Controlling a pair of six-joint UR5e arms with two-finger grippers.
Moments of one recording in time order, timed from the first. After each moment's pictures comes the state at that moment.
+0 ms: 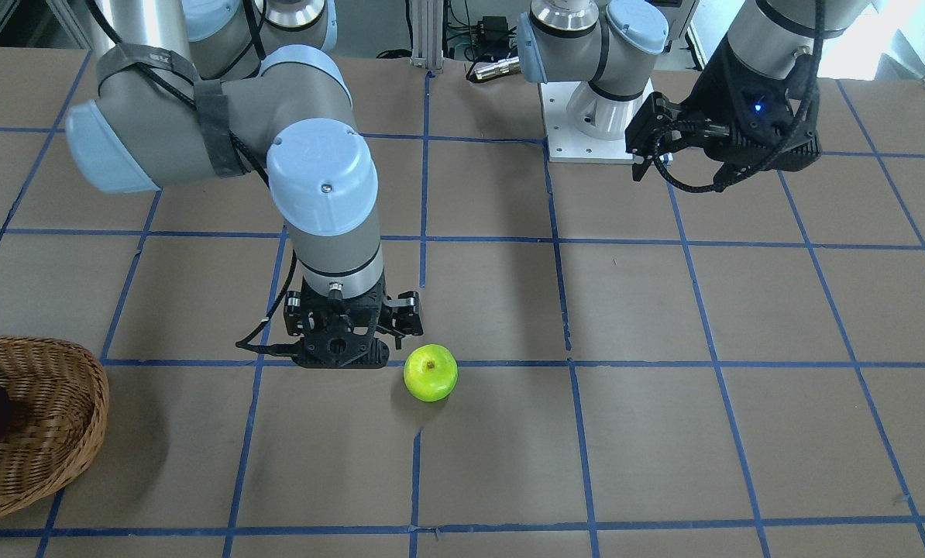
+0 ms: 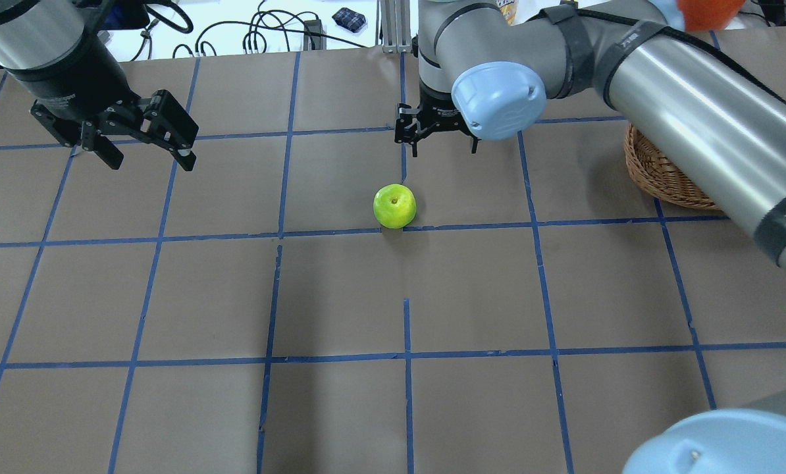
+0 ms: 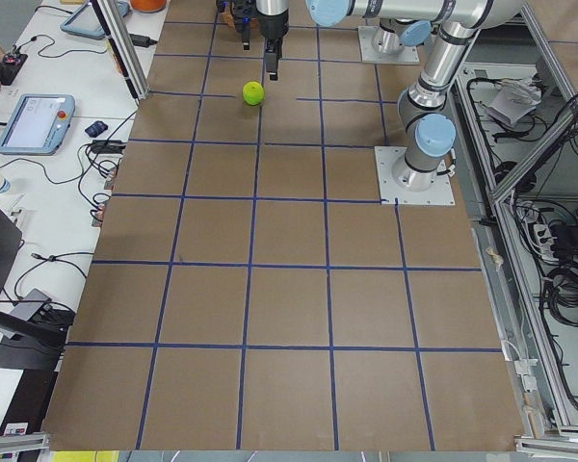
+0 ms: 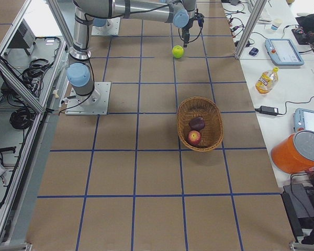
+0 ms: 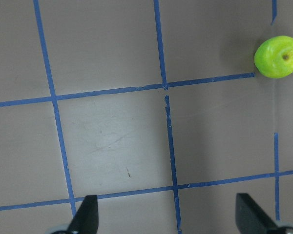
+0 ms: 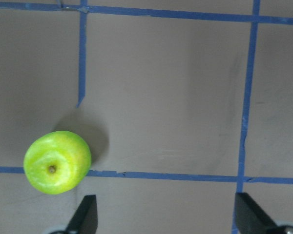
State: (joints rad) left arm -1.48 -1.54 -1.51 -1.74 1.54 0.20; right arm 1.87 -1.14 1.41 -1.88 -1.59 0.30
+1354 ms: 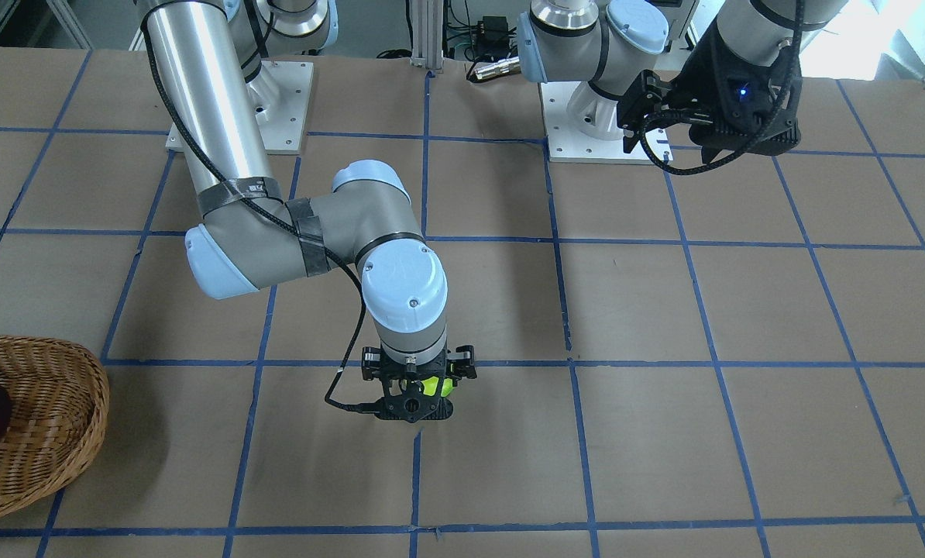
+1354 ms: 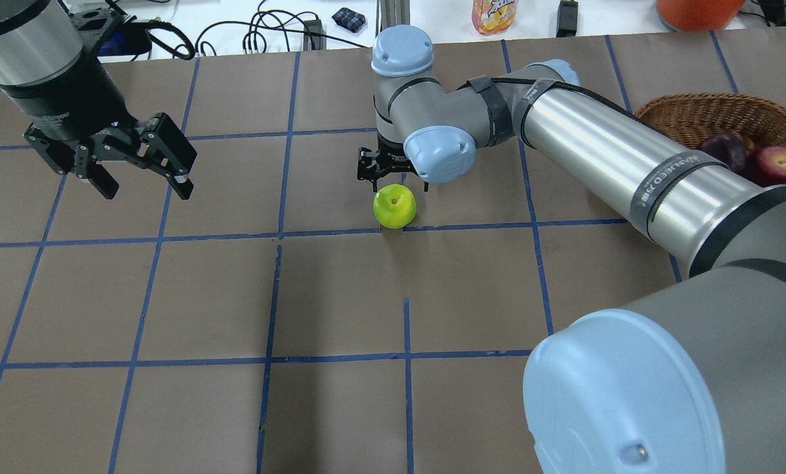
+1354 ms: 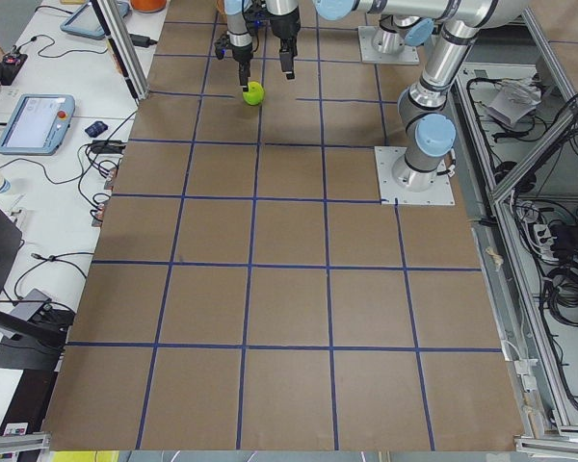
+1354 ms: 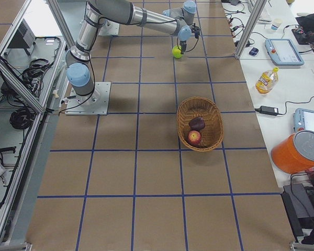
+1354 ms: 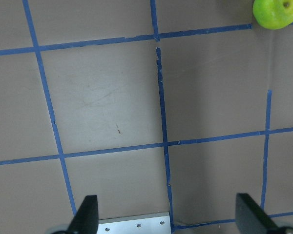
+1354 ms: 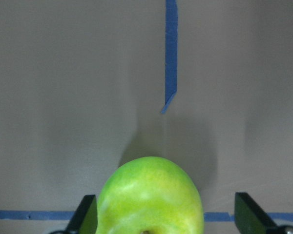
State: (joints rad) left arm -1.48 -1.53 -1.50 -1.84 1.55 0.18; right arm 1.92 -0.93 1.41 -2.03 -1.51 0.35
